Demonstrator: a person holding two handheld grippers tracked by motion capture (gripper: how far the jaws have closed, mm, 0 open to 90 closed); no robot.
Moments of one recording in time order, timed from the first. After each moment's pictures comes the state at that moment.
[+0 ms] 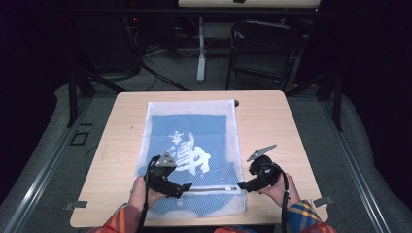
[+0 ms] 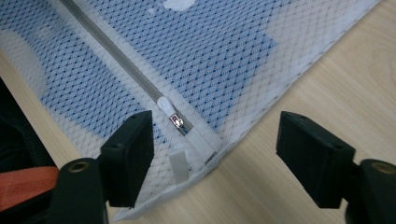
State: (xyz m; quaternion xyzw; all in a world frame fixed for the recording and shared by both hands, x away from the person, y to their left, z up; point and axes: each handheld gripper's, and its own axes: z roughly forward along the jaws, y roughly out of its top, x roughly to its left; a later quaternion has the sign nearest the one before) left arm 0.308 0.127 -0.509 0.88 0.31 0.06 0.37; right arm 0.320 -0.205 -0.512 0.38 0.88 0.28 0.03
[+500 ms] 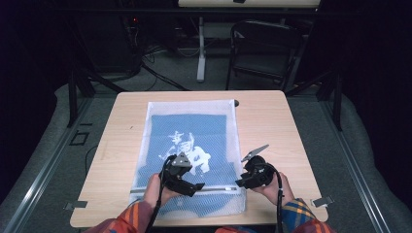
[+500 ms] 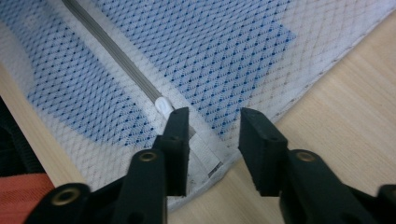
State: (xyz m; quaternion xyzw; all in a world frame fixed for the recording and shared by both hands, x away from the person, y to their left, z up) left arm 0.318 0.092 -0.521 0.89 0.27 0.04 0.37; right arm 0.330 -0.194 -0.528 0.37 0.89 0.25 0.02
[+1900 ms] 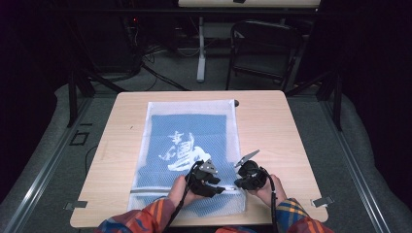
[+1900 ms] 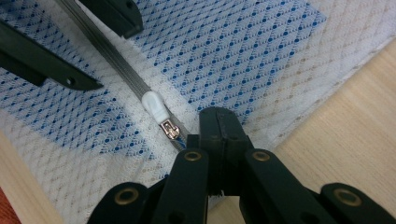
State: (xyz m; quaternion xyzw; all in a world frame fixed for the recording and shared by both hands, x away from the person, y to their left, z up) left arm 0.327 0.027 -0.559 0.91 0.21 -0.02 0.36; right arm 0.330 -0.179 -0.554 0.36 0.90 0.23 0.03
